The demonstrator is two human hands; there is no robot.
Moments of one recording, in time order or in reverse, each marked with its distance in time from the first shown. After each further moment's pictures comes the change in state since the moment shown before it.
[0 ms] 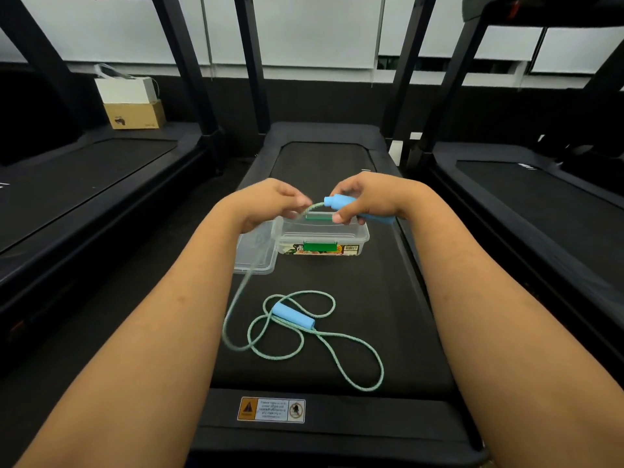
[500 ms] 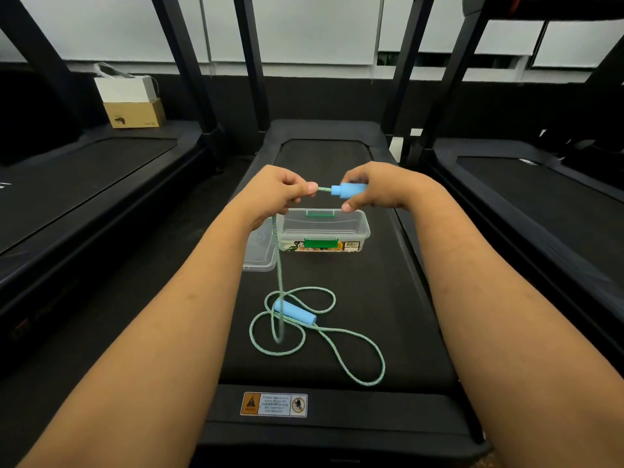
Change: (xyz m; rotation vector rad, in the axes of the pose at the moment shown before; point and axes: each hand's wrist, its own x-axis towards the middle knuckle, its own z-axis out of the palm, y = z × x) left_hand 0.004 0.001 0.009 -0.141 0.213 0.156; right_hand -0.001 0.003 -0.006 -0.223 0.141 0.057
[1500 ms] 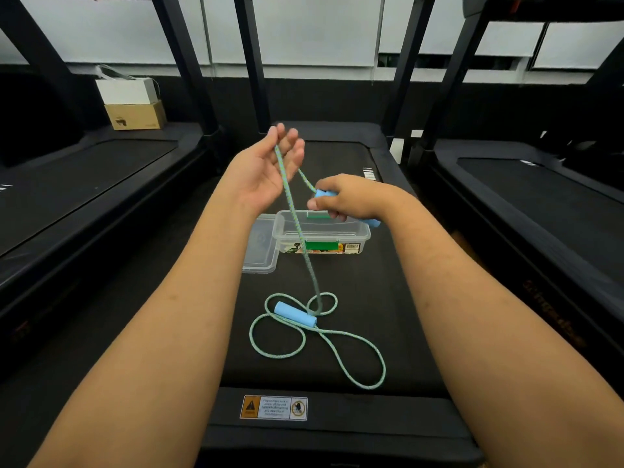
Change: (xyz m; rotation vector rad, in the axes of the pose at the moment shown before) left_hand -0.001 0.037 -0.011 -1.296 0.044 -0.079; right_hand 0.011 -0.031 0.026 0.135 -0.068 -0.070
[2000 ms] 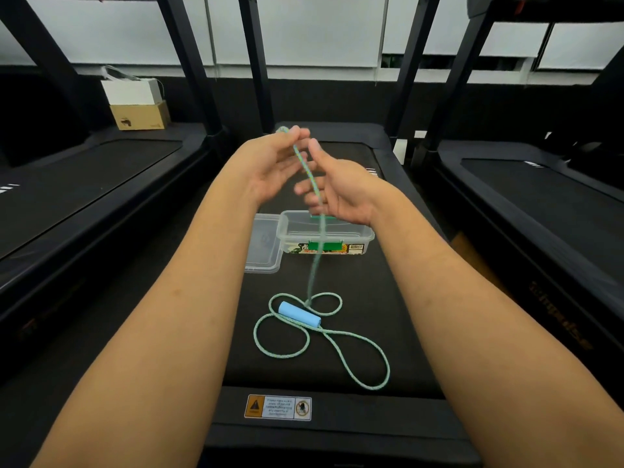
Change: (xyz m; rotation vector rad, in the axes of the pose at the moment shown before) left_hand 0.004 0.011 0.007 0.487 0.074 0.027; right_hand 0.004 -0.035 0.012 1.105 -0.067 0.034
